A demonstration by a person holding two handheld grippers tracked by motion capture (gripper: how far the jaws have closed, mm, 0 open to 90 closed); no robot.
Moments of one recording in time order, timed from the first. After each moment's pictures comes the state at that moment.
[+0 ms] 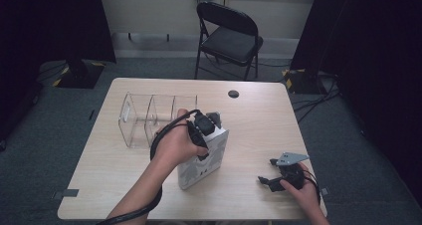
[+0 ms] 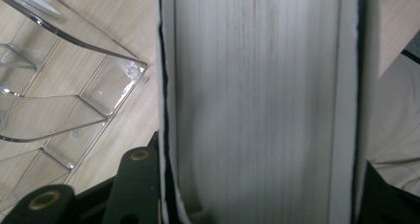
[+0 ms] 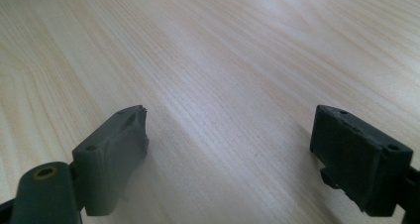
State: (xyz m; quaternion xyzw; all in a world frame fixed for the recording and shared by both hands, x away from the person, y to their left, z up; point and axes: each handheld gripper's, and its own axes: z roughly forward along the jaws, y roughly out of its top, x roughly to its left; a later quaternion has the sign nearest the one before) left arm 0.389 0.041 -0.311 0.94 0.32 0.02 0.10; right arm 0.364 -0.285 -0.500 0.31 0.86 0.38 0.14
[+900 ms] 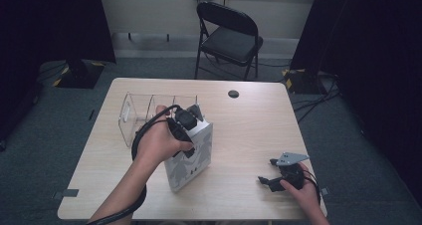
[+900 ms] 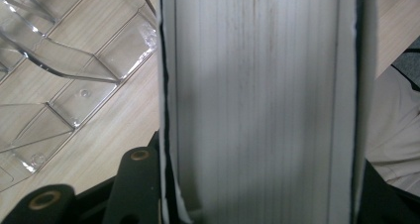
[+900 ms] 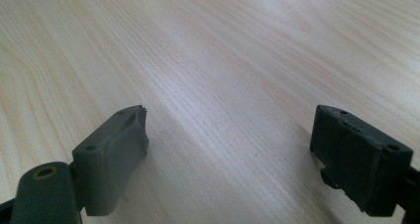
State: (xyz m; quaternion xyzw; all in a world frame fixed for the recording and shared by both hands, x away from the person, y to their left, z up) left arm 0.388 0.080 -0.299 0.92 0.38 0.01 0.12; right arm 0.364 -0.285 -0.500 0.31 0.86 0.38 0.14
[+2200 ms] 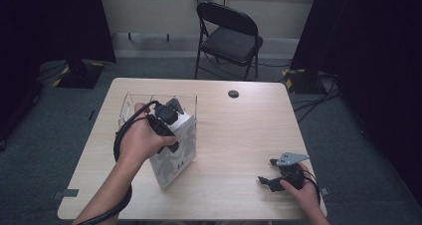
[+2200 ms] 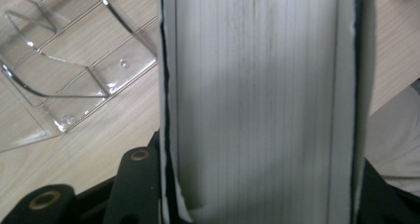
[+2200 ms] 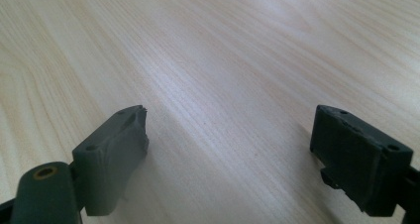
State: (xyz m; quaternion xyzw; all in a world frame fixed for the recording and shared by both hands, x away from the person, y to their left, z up) left arm 0.388 0.122 -0.291 0.88 0.45 0.03 0.13; right arm 0.364 -0.285 -0.500 0.31 0.86 0.38 0.14
